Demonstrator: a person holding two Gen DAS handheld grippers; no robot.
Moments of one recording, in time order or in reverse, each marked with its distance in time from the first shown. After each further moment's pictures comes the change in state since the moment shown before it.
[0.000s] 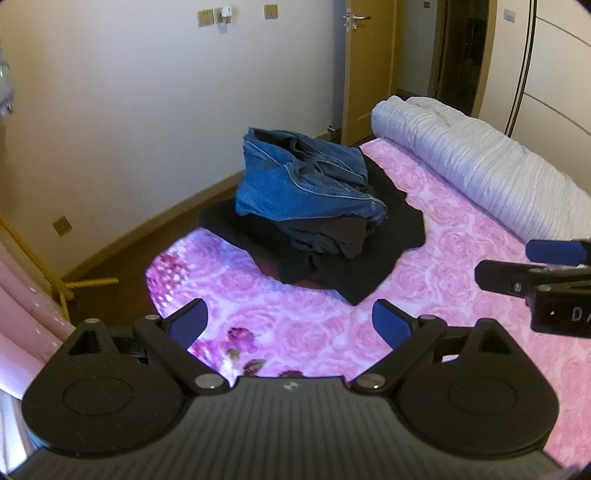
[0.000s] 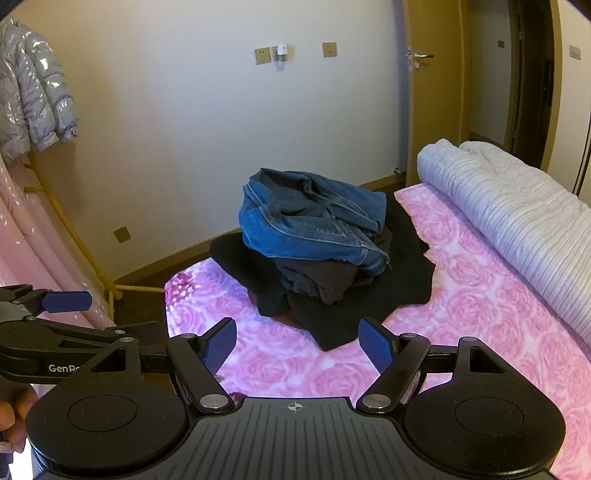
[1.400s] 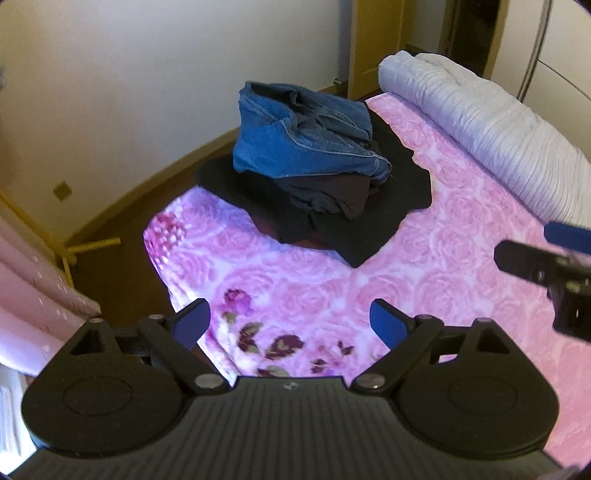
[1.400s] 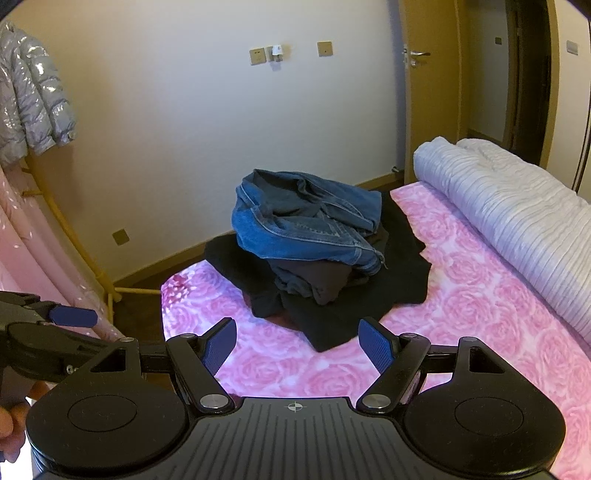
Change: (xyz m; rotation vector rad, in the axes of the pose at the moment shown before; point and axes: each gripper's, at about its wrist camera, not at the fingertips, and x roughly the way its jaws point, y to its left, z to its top) left arm 0.022 -0.011 0.013 -0.025 0.185 0.000; right arm 0.000 -0.017 0.002 0.014 0.000 0.003
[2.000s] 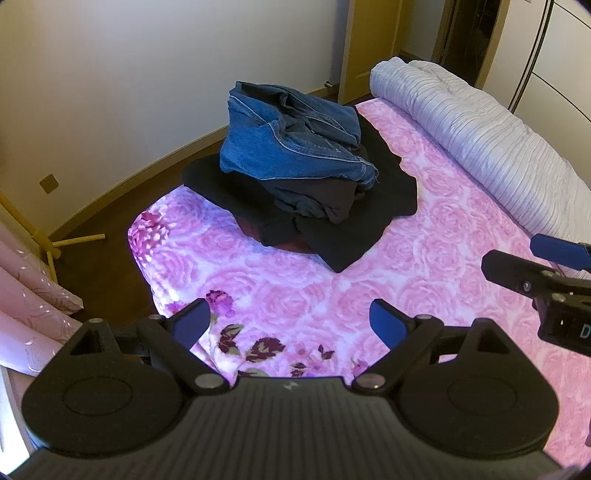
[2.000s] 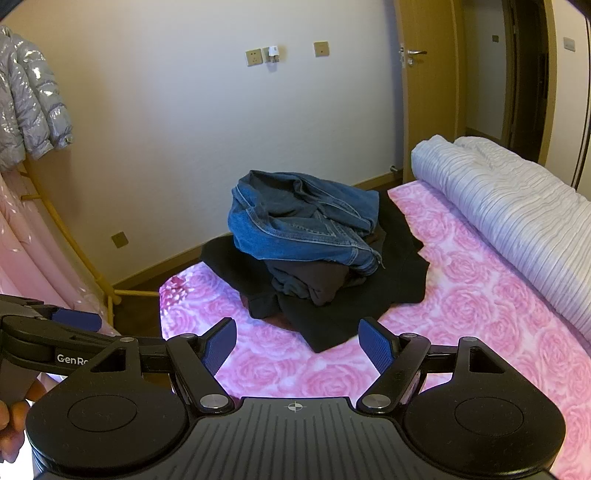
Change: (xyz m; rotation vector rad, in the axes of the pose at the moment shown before) left arm 0.002 -0.004 0.004 -0.019 0.000 -0.032; right arm 0.002 -0.006 0.002 0.007 0.000 0.004
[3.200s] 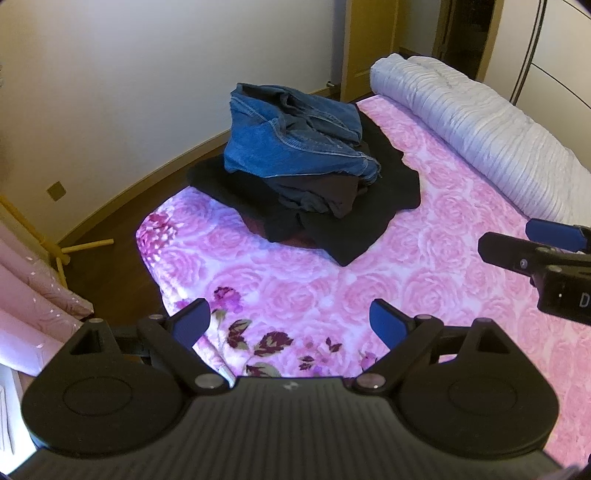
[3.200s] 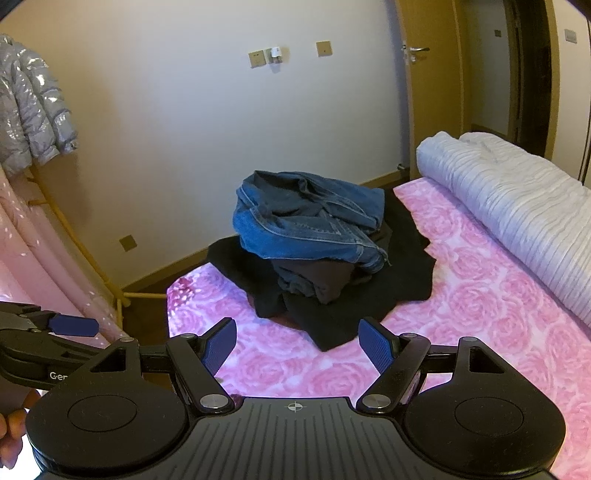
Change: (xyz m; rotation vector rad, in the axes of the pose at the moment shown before) left arm -0.010 -0.008 -0.015 0.018 -0.004 0.043; right arm 0.000 -0.010 -0.005 0.003 0.002 0.050
